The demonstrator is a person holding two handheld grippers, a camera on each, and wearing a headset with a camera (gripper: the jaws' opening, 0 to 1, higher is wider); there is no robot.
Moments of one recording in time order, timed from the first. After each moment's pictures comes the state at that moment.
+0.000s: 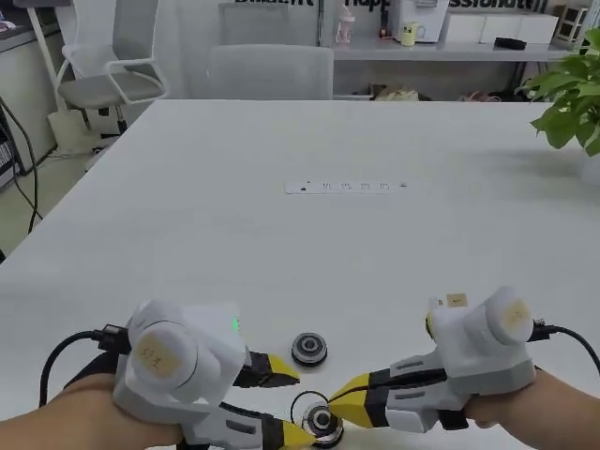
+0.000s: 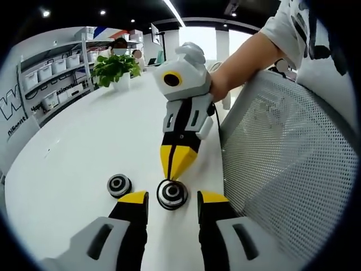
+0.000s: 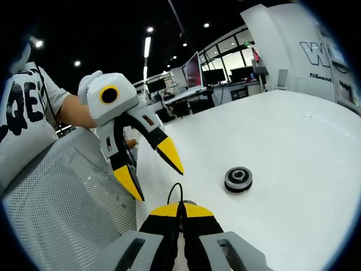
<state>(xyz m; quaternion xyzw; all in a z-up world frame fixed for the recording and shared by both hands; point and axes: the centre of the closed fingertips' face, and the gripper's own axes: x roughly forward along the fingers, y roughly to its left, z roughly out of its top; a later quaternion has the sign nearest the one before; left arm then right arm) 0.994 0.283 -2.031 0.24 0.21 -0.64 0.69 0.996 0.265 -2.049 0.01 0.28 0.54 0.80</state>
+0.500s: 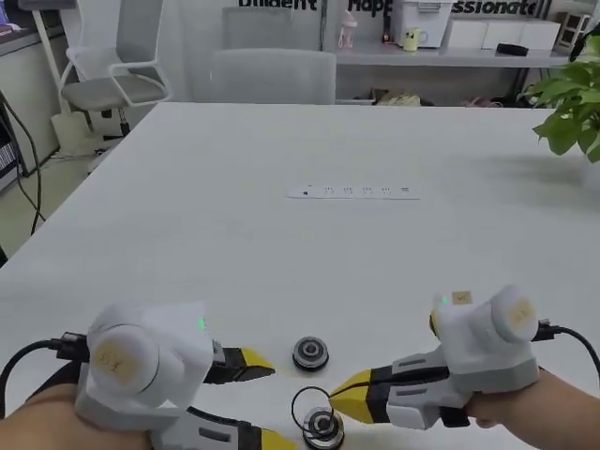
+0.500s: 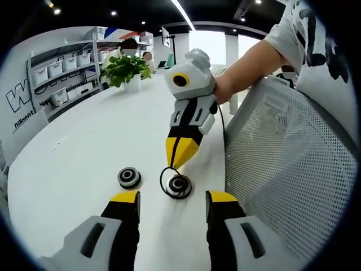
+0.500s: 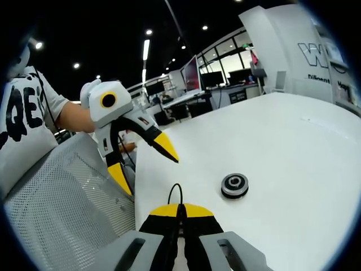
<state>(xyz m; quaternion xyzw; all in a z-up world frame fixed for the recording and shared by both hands) 0.997 0.303 -2.022 0.22 0.21 -0.62 0.72 1.004 0.264 -2.040 0.01 0.27 0.53 0.80</state>
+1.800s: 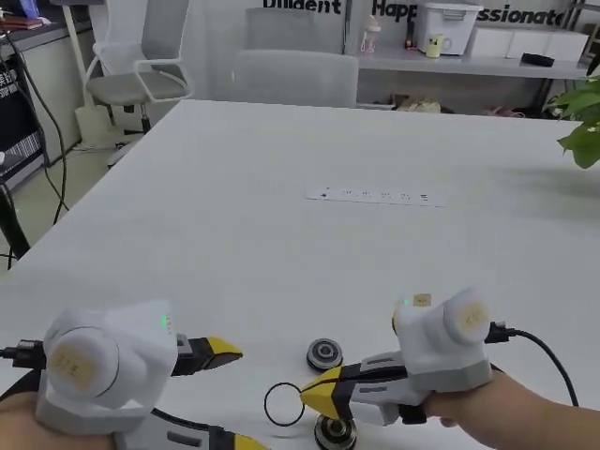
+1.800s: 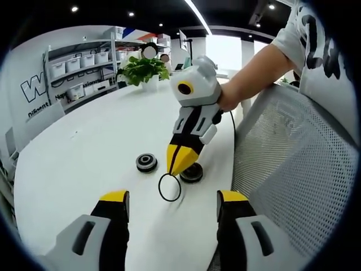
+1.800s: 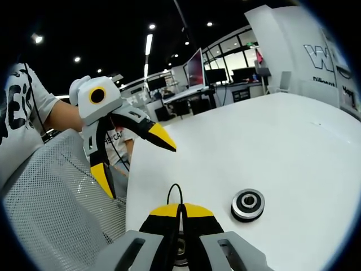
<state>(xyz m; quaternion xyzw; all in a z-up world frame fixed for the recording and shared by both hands) 1.007 0.340 -2.022 0.20 0.21 -0.58 0.76 1.024 0.308 -2.054 -0.01 0.28 0.54 0.80</state>
